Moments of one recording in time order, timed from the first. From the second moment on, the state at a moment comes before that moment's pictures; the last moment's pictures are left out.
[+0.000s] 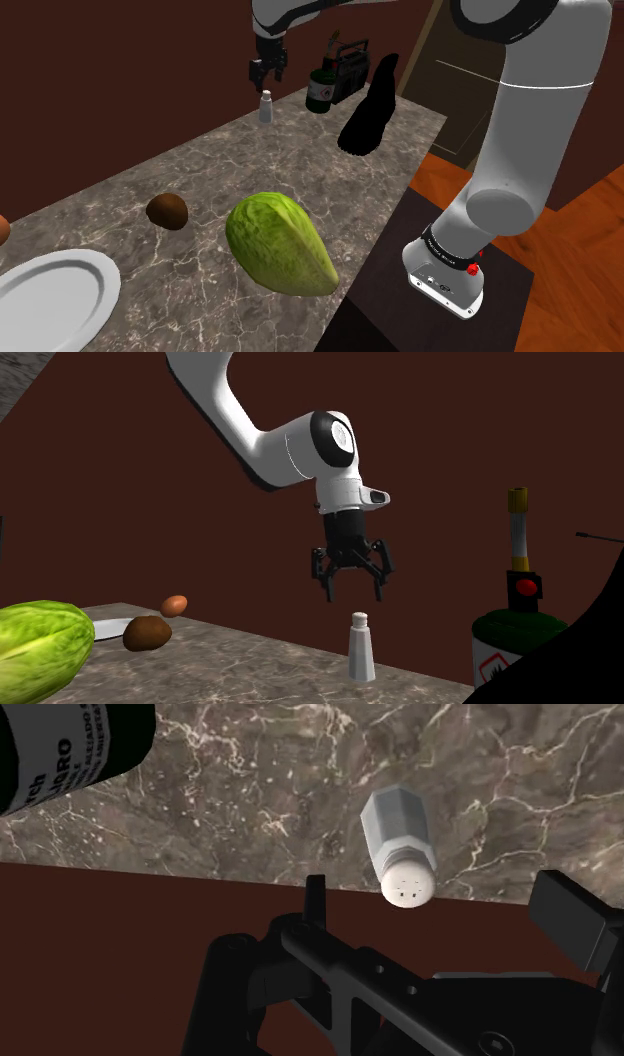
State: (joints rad) arm 0.05 0.38 0.09 -1.64 -0.16 2.07 -0.03
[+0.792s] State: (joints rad) arm 0.05 0.48 0.08 -1.61 -0.18 2.14 -0.02
